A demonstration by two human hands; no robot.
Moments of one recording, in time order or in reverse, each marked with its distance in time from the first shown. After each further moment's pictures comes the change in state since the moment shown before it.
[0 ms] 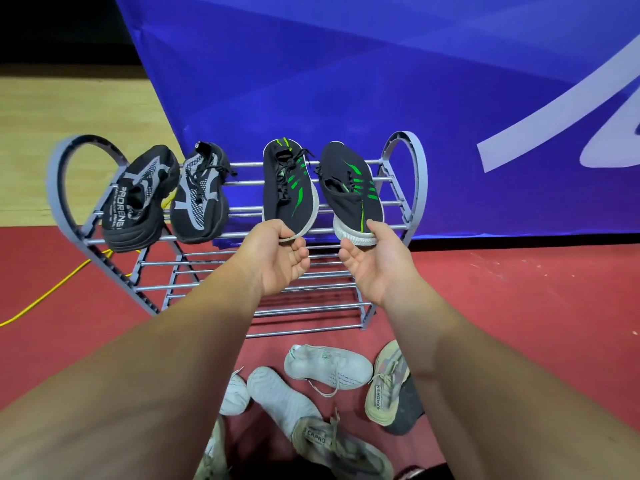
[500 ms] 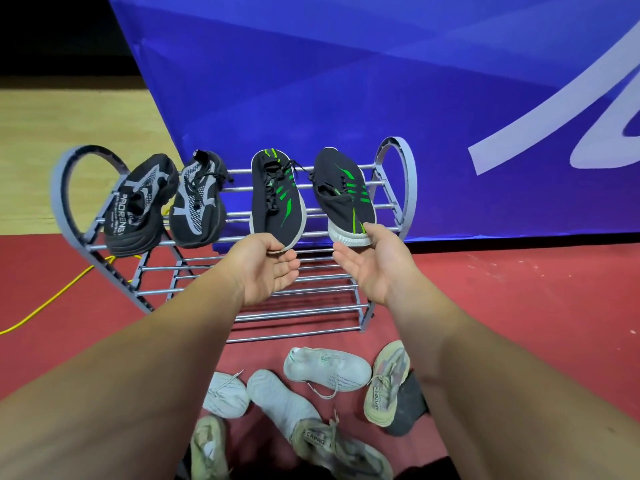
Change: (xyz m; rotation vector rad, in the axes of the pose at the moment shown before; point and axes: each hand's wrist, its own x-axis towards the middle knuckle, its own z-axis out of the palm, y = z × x) left_hand -0.009 -0.002 -0.015 0.124 0.047 -0.035; right_hand -0.007 -0.014 -0.008 -0.061 -0.069 0.065
